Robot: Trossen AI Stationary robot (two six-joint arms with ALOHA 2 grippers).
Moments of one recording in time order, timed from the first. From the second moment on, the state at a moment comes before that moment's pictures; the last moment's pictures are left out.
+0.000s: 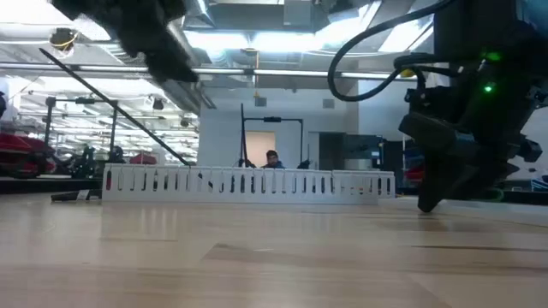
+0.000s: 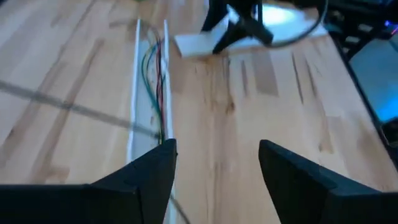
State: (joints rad) left arm 0.03 1.03 0.68 -0.22 0.07 -0.10; right arm 0.47 1.74 0.86 -0.64 0.50 1.51
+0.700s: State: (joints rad) left arm 0.12 1.73 1.14 -0.18 0.07 0.09; right arm 0.47 1.74 0.86 -0.64 0.48 1.46
